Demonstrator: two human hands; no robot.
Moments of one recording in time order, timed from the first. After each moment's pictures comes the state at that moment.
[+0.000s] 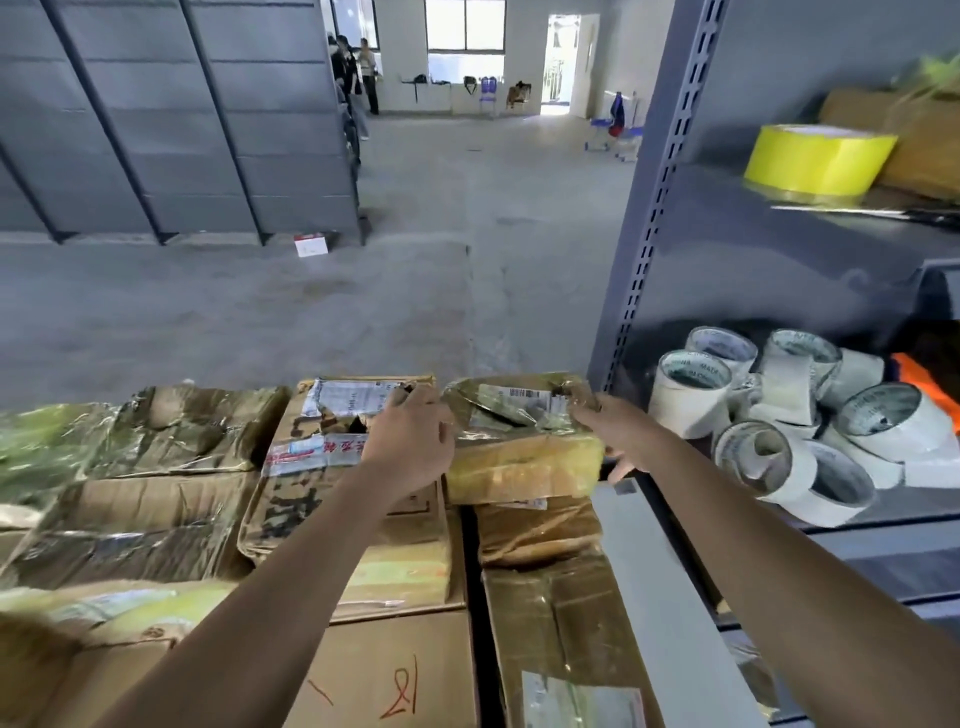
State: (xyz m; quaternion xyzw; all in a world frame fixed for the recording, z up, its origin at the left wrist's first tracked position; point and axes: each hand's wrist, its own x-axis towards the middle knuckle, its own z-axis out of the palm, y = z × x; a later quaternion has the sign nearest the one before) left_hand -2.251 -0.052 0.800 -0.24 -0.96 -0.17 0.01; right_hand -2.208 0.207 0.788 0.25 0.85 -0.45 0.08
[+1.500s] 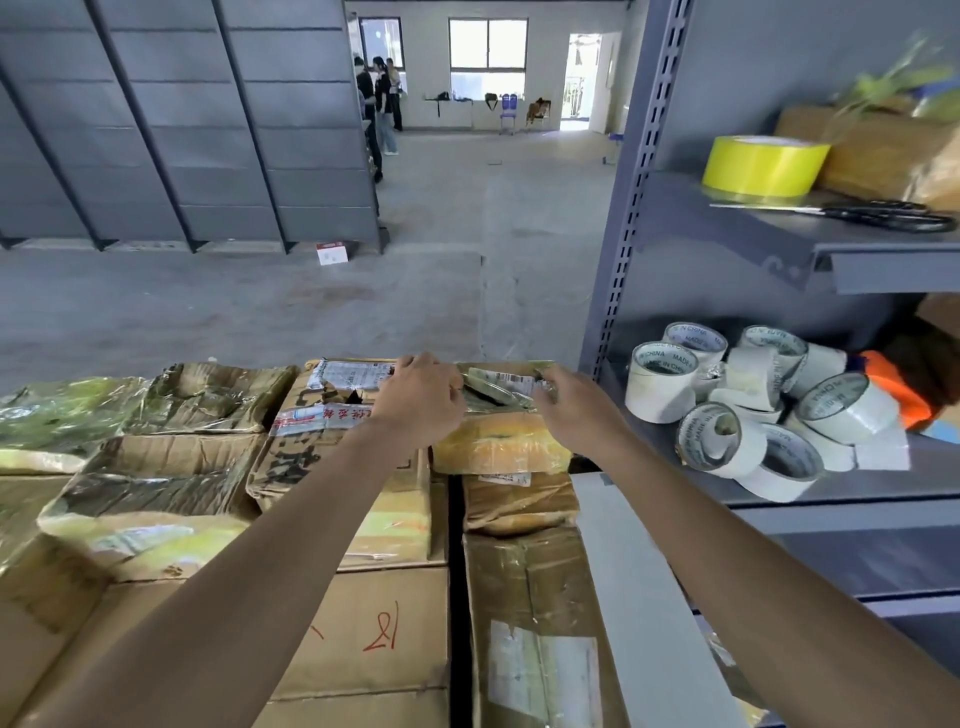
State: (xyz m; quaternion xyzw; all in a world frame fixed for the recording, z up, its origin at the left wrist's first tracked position) left_hand -2.196 -0.030 0.850 -0.20 -0.96 -0.18 0.01; right_hand -2.163 0.168 0.812 0.07 0.96 -0.25 -0.09
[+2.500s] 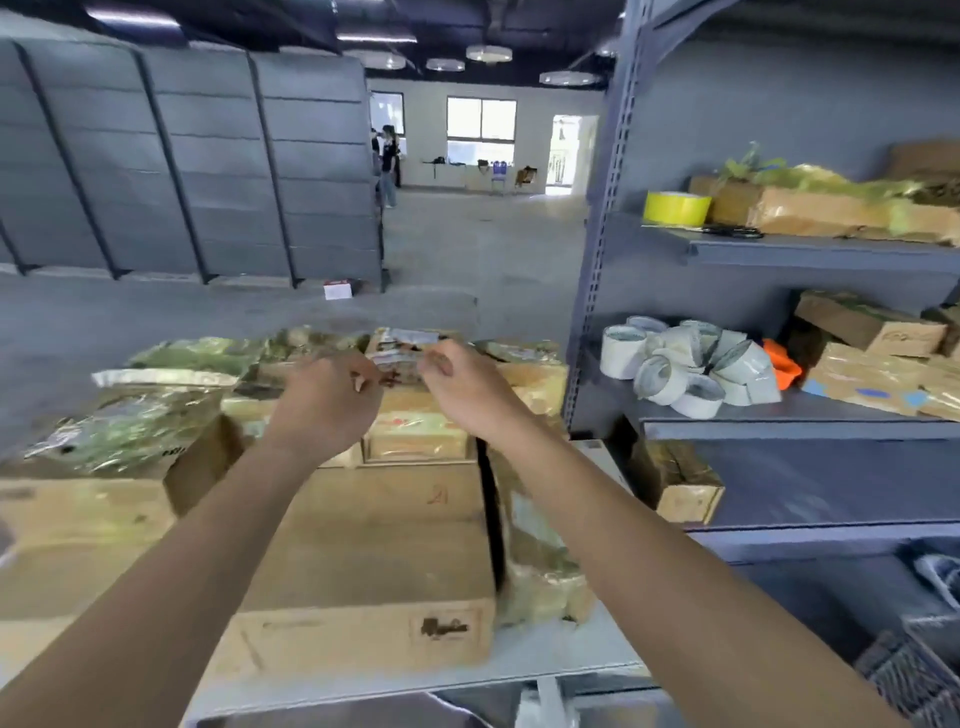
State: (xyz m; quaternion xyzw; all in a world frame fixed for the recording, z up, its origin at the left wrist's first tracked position) left_hand -1.965 -0.217 0.895 -0.14 -0.92 -0.31 0.18; right_hand -1.941 -0.058 0.907 -0.03 0.91 -0.41 -0.09
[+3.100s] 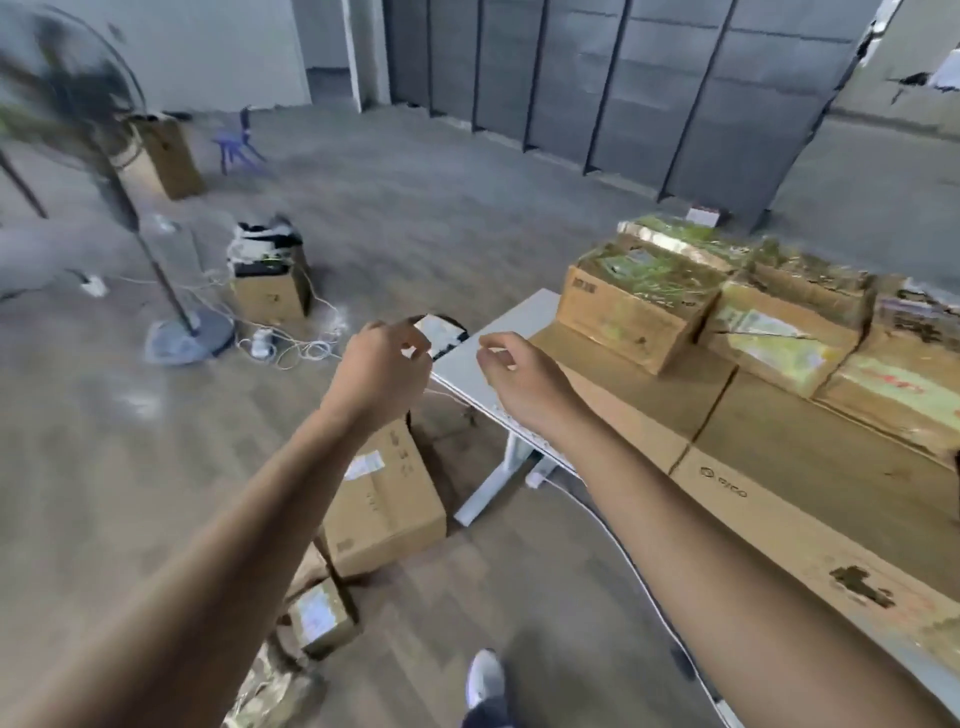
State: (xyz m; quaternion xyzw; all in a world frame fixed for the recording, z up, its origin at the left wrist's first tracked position) left_hand -1.698 -0.644 0.812 0.23 -0.90 -0.29 0.21; right_hand -1.779 -0.495 0.815 -0.28 0.84 -0.43 0.15
